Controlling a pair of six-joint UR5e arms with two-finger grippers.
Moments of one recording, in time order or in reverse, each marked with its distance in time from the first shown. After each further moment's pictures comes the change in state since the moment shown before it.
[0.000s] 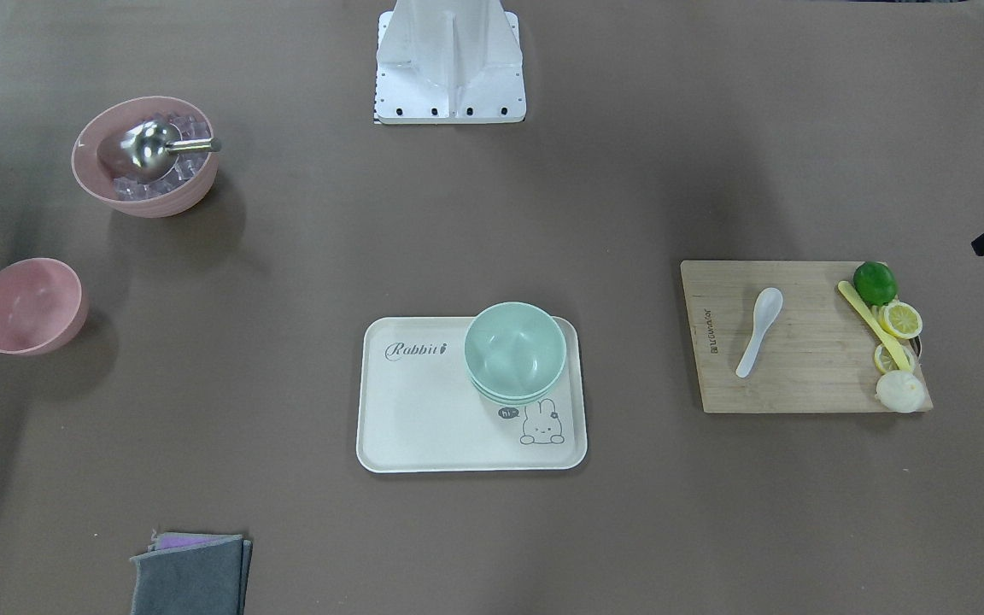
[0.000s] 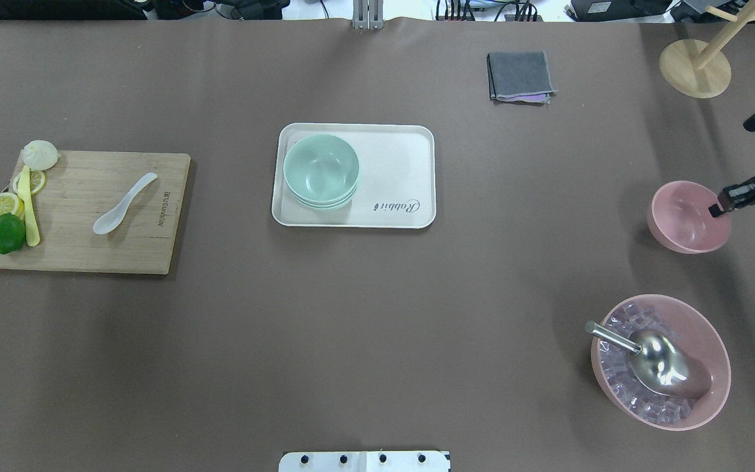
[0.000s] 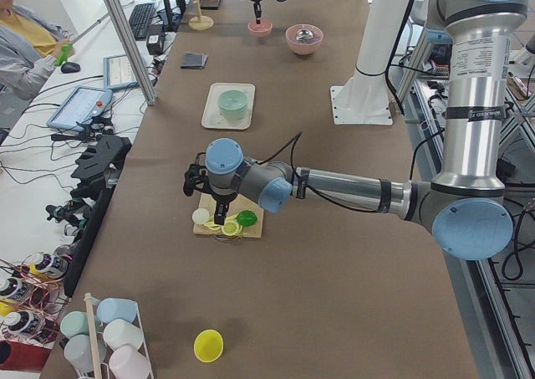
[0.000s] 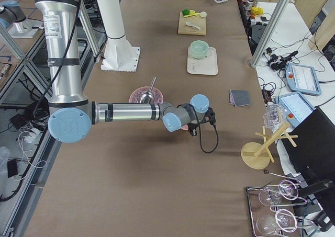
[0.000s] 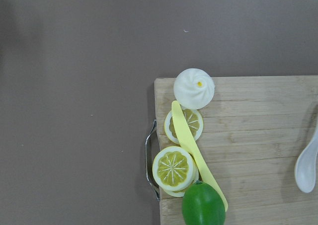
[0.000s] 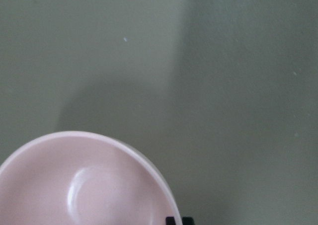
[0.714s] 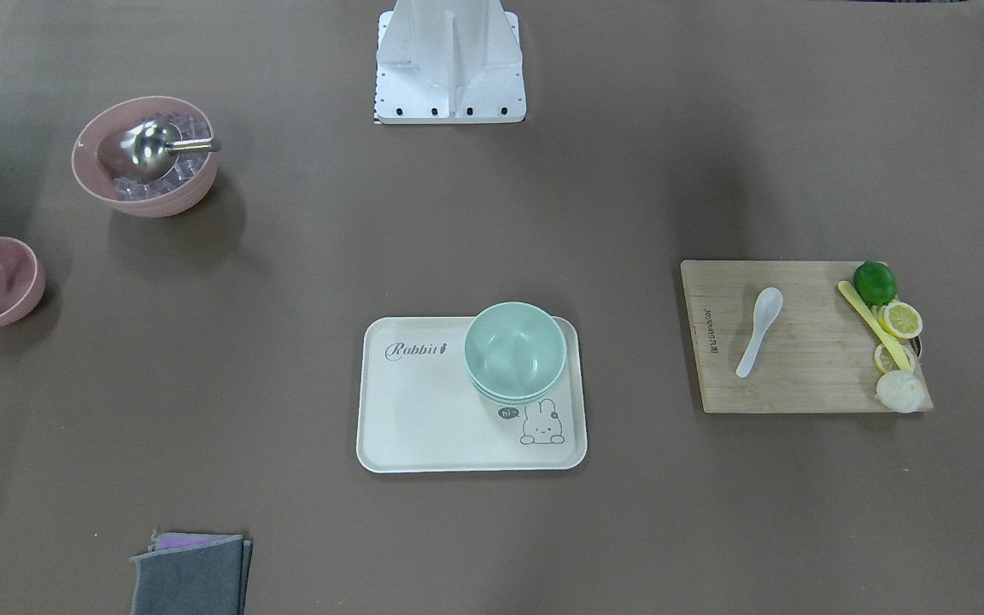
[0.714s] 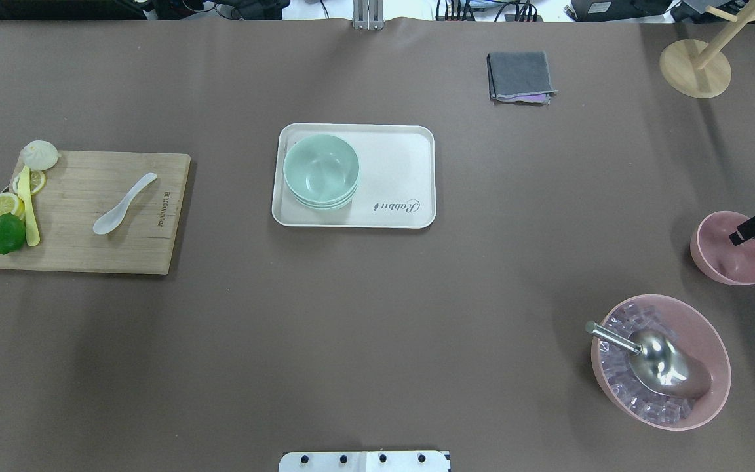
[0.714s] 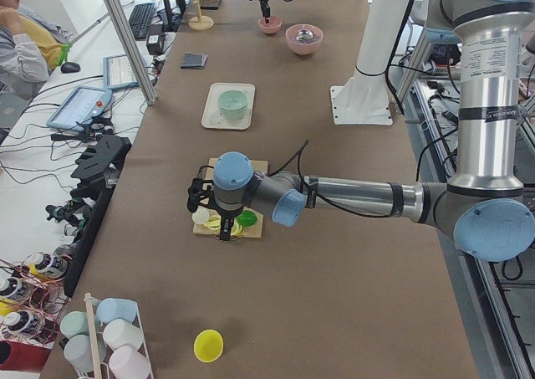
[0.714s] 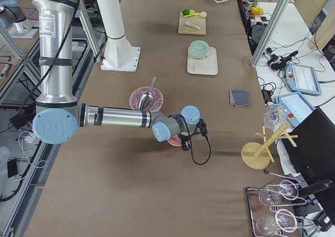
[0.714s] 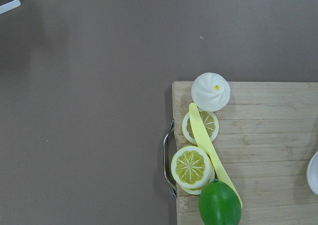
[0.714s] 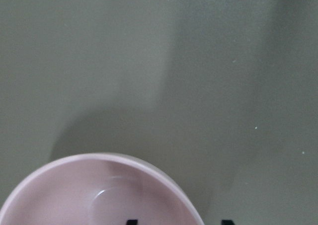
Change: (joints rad) left arm -0.097 0.090 0.000 -0.001 -0.008 0.037; right arm 0.008 -0.160 -0.007 0.014 -0.061 -0.223
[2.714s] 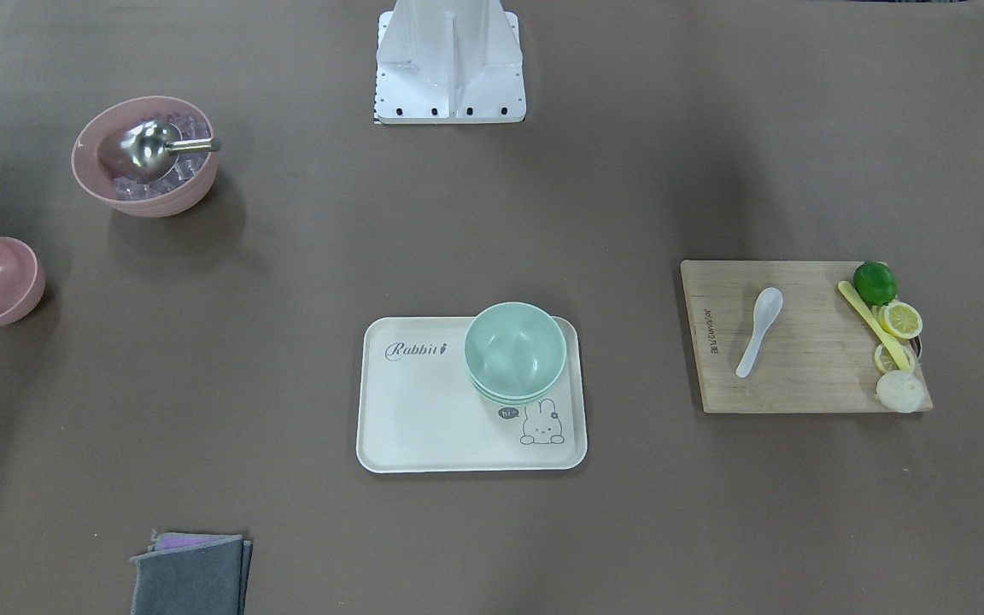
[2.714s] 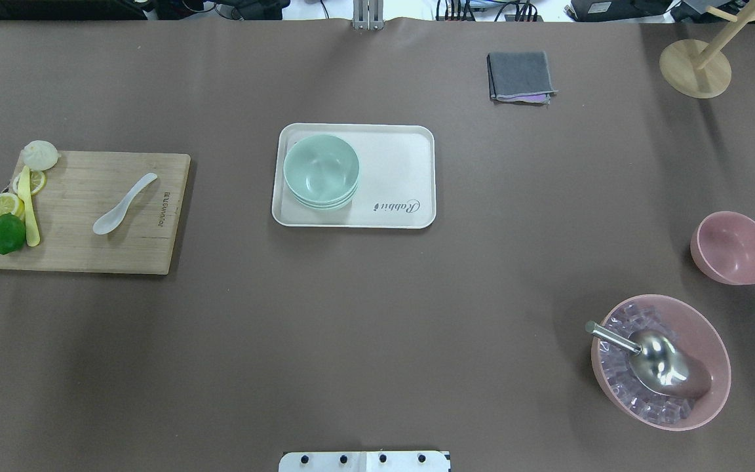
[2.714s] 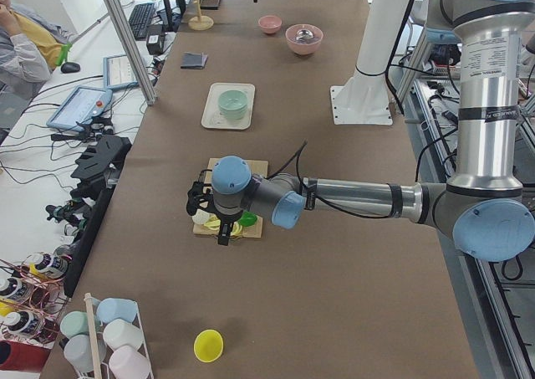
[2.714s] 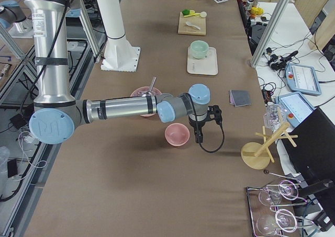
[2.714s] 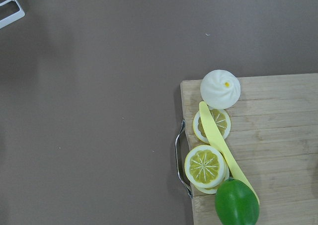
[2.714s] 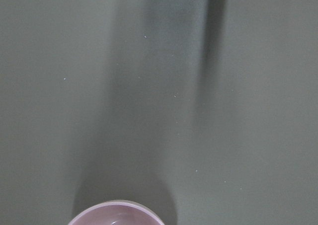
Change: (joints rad) left arm -0.002 0.001 0.016 0.023 0.001 0.086; right arm 0.162 0.052 0.191 -0.249 -0.061 0.008
